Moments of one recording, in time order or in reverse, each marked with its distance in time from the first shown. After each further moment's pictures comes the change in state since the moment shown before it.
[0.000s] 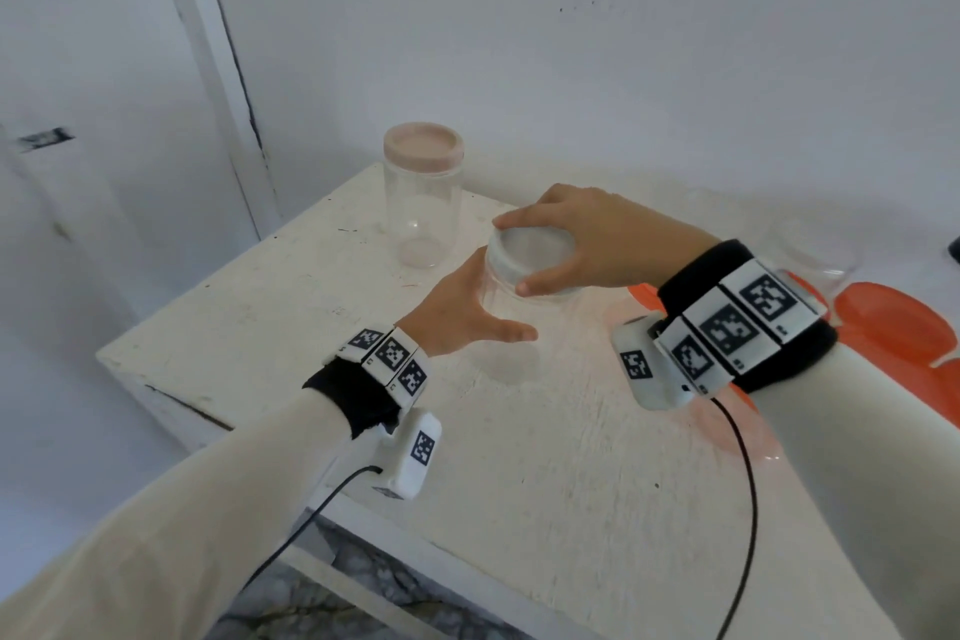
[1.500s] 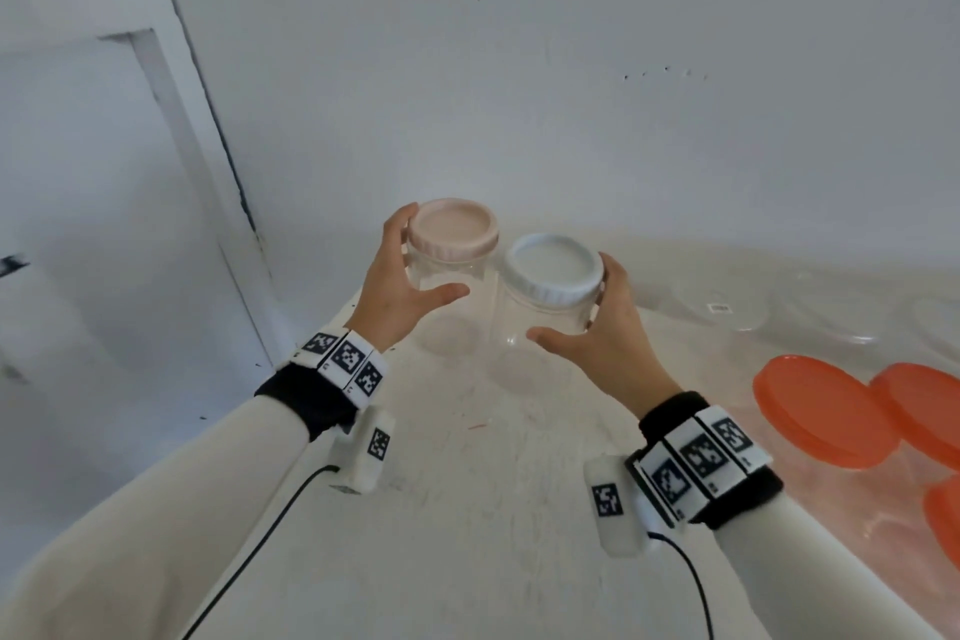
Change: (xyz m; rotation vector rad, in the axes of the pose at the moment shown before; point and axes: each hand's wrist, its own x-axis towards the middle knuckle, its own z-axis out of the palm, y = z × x) left_hand 0.106 -0.056 -0.185 0.105 0.430 0.121; right_hand 0.157 0.014 0.091 0.783 0.628 0.322
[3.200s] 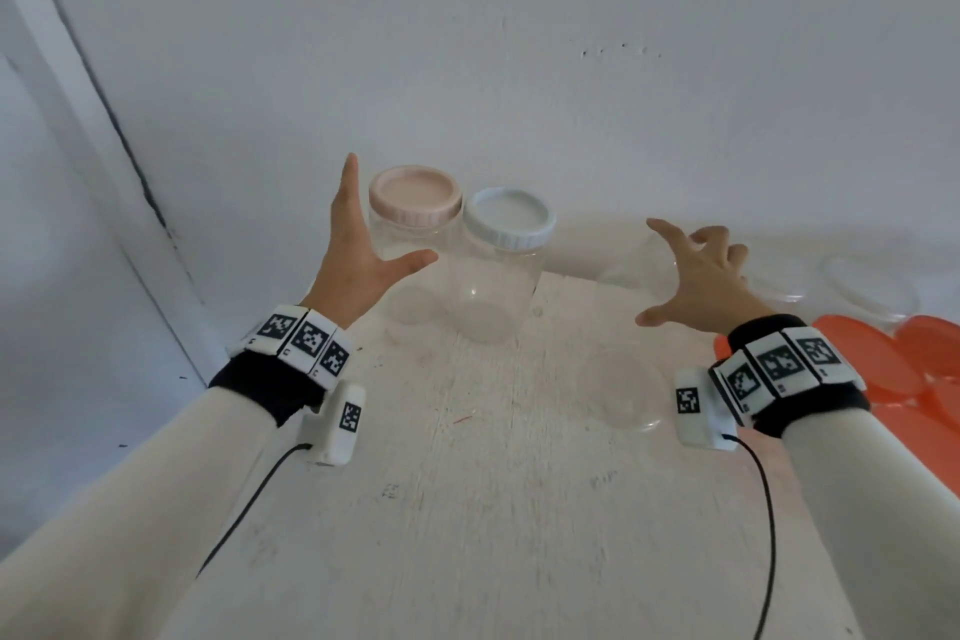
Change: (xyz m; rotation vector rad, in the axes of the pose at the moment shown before) left_hand 0.031 -0.016 -0.012 0.015 -0.093 0.067; right_hand 0.022 0.018 -0.096 -0.855 -0.046 0.362
